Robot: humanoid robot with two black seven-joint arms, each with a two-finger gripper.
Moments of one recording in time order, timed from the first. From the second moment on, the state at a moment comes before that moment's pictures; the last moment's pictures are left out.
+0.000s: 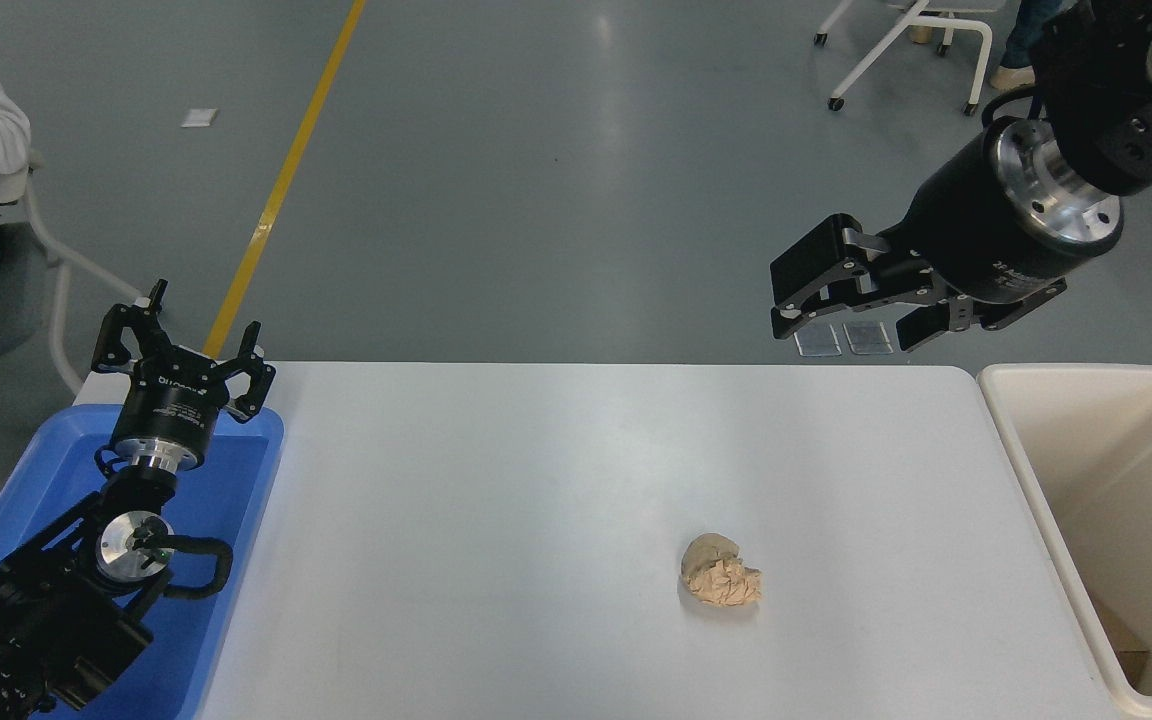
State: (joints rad) left arm -0.57 0.28 -0.89 -0.47 -0.07 -0.58 -0.48; right arm 2.60 -0.27 -1.33 1.64 0.04 0.67 0.06
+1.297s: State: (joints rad) left arm -0.57 0.28 -0.89 -0.47 -0.07 -0.58 -0.48; right arm 2.54 -0.24 -1.33 1.61 0.05 0.67 0.06
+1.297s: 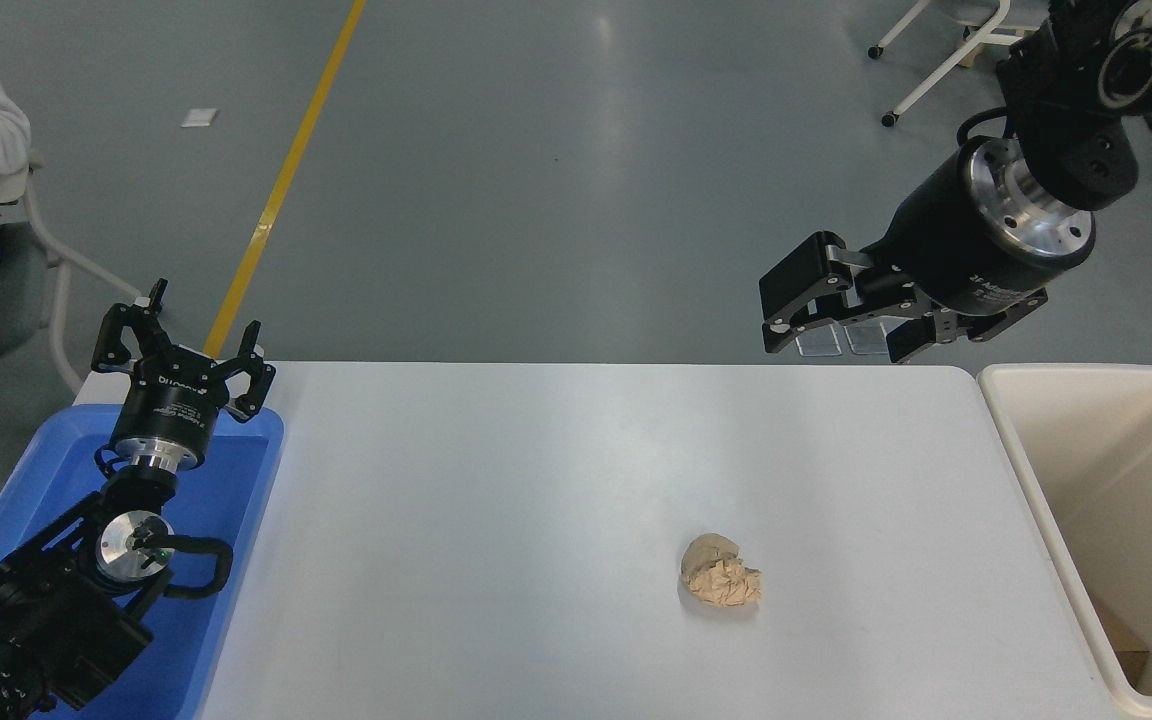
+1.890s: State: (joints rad) left arm -0.57 0.28 -0.89 -0.47 -0.07 -0.58 -0.48; right arm 2.49 -0.24 -1.33 1.56 0.07 0.67 0.06
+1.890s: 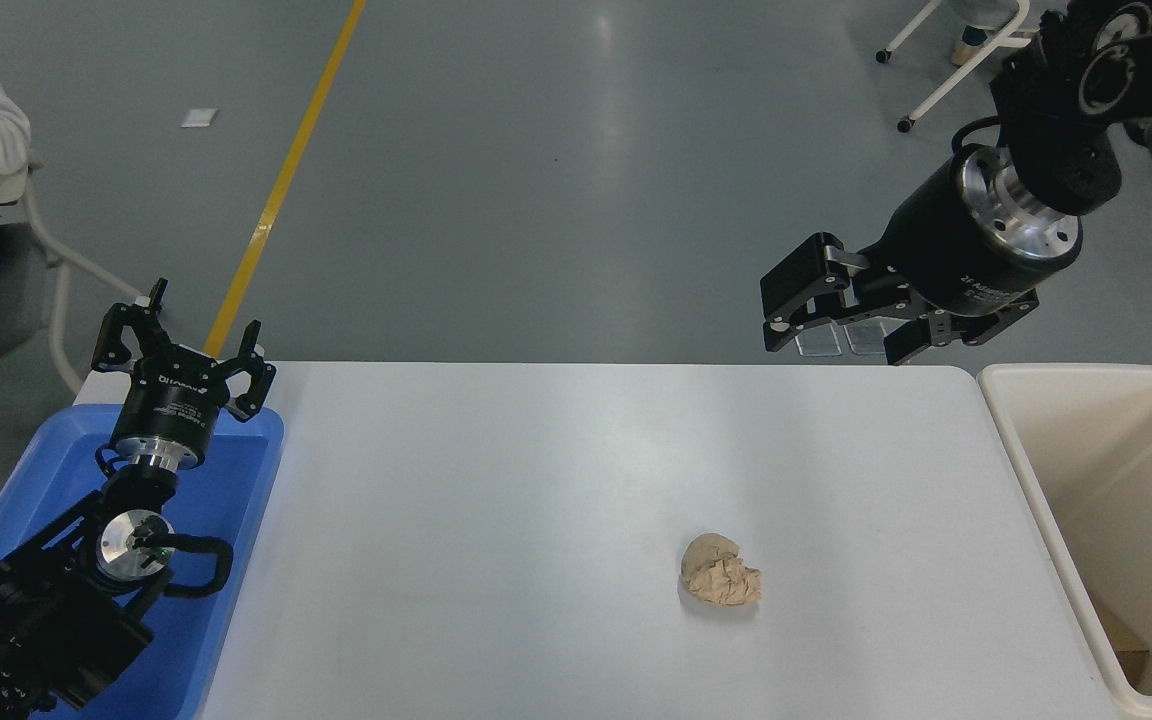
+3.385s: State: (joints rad) left arm -0.57 0.28 -0.90 -0.47 -0.07 -0.58 -0.48; right arm 1.87 -0.07 -1.23 1.37 0.08 0.29 0.06
